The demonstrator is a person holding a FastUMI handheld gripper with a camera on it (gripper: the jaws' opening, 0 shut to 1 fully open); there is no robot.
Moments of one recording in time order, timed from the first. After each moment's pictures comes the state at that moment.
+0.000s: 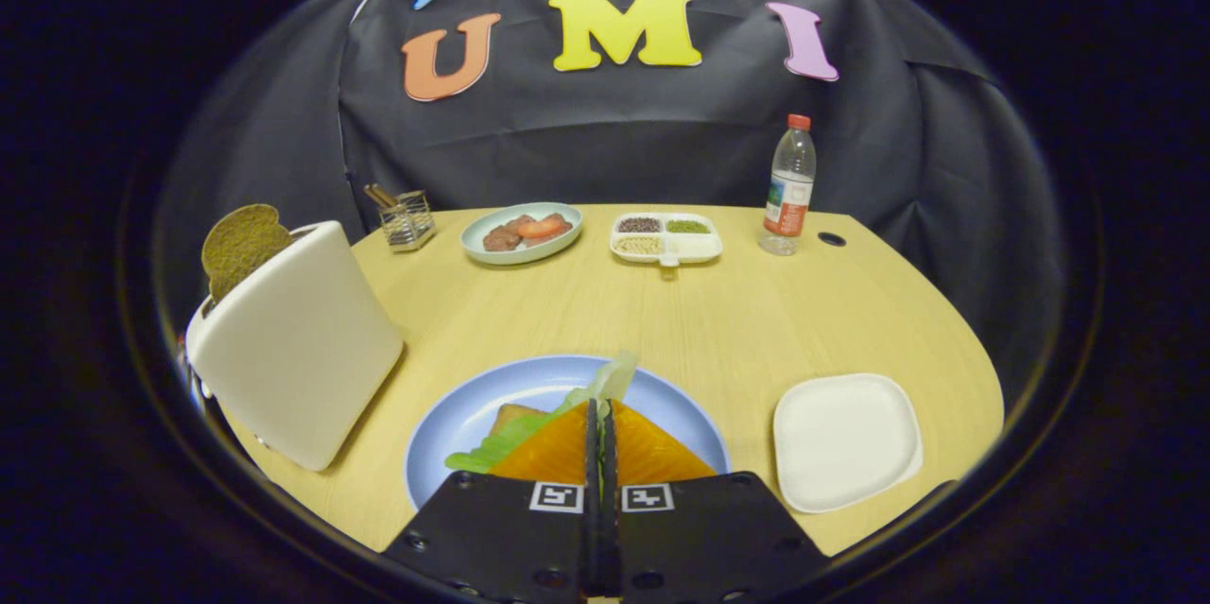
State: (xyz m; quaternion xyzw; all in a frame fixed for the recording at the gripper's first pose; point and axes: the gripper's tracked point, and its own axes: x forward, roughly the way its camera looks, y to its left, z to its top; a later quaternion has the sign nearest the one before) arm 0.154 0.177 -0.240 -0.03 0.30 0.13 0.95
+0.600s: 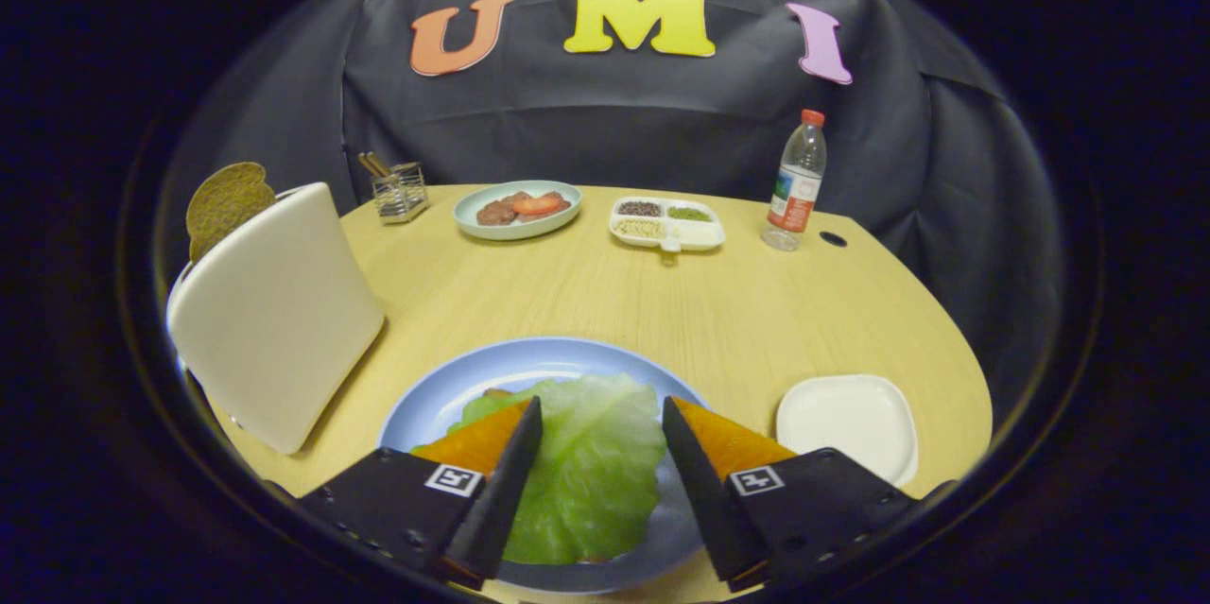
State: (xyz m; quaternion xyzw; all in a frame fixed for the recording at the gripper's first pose) arm 0.149 0.177 -0.238 -0.06 0.29 0.11 0.95
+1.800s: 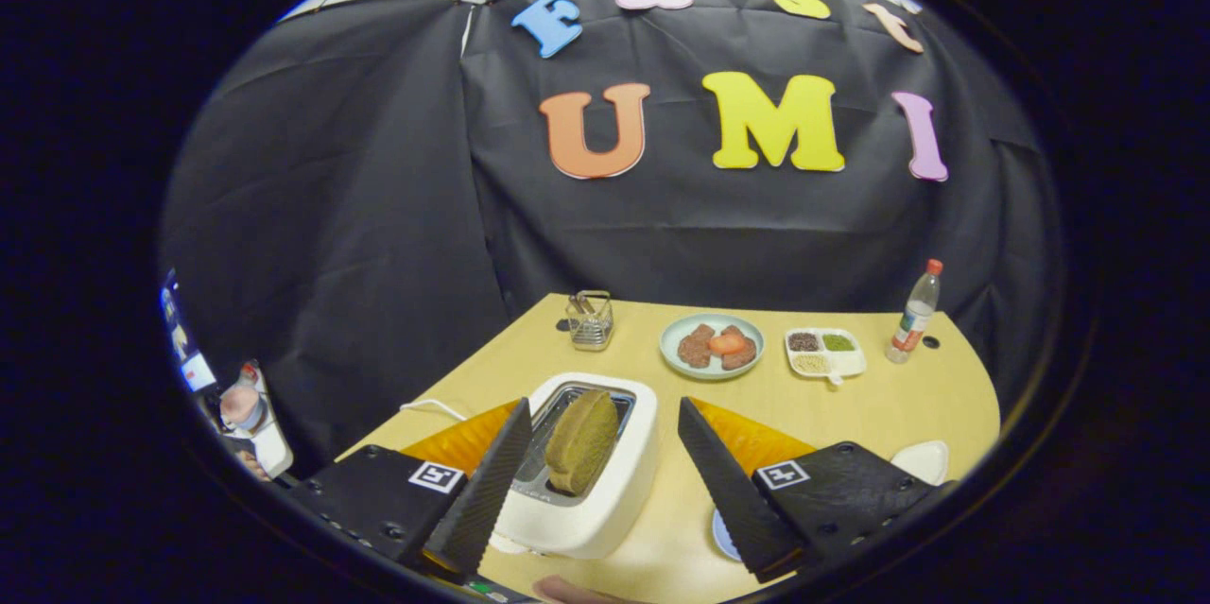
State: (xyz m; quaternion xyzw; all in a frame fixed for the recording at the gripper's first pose) arm 0.072 0.403 -0.063 -0.03 0.22 0.24 0.95
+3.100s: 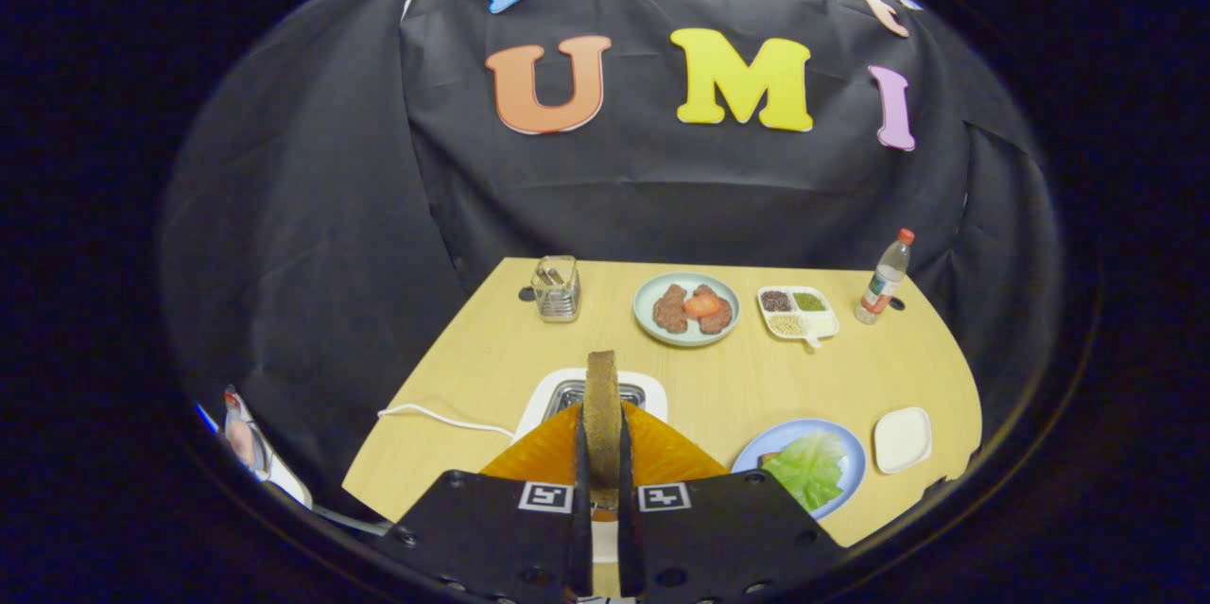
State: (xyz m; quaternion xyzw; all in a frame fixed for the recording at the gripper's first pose) arm 0.076 0.425 -0.032 -0.02 0.29 0.16 0.95
